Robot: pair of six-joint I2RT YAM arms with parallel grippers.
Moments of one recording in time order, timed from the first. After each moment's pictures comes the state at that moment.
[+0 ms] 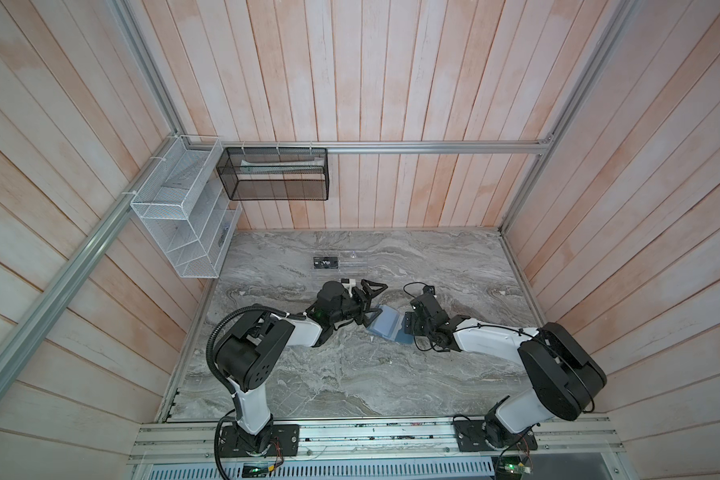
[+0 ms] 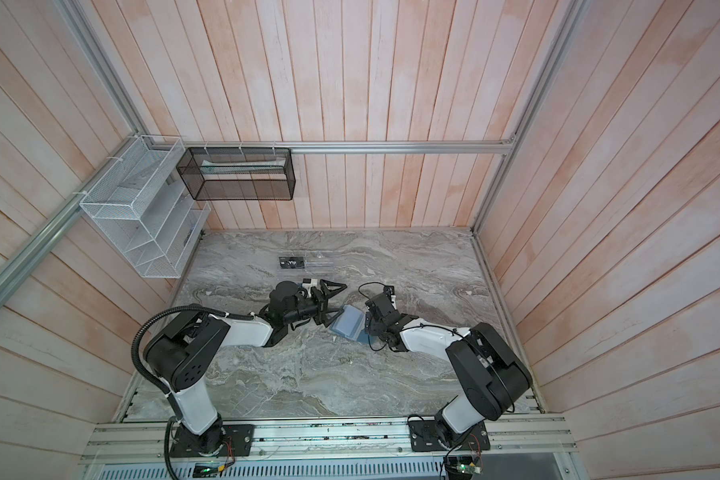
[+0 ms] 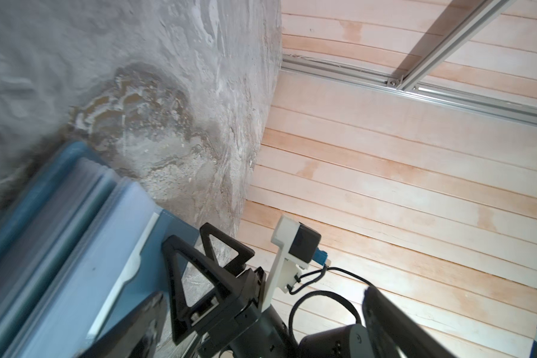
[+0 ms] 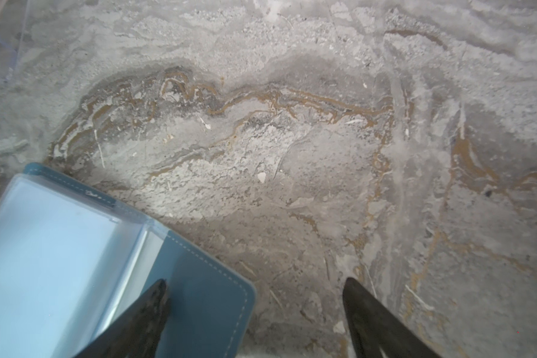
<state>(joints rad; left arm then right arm) -0.58 1.84 0.79 0.83 0.55 -1.62 0.63 1.55 0.69 -0.12 0.32 0.56</state>
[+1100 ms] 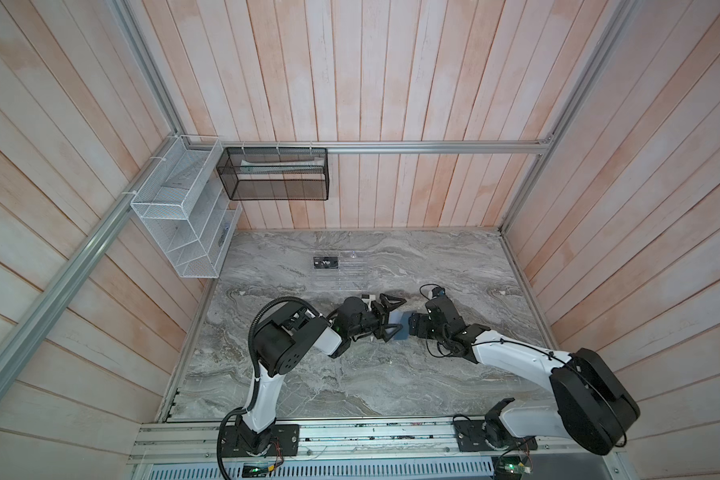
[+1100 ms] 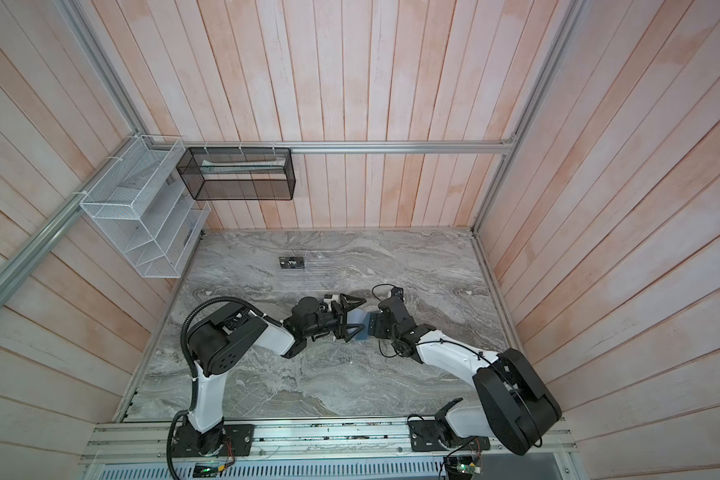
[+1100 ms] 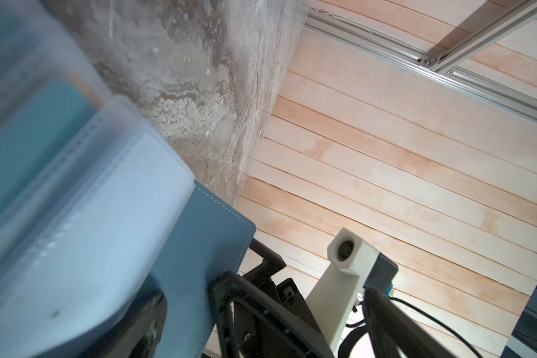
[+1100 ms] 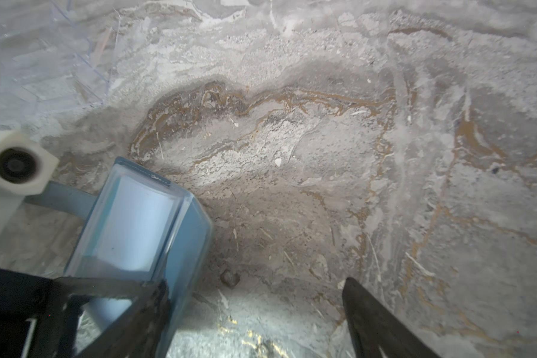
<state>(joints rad) -0.73 2.06 0.82 1.06 0.49 -1.80 0.58 1.31 0.57 -0.09 0.17 0.60</state>
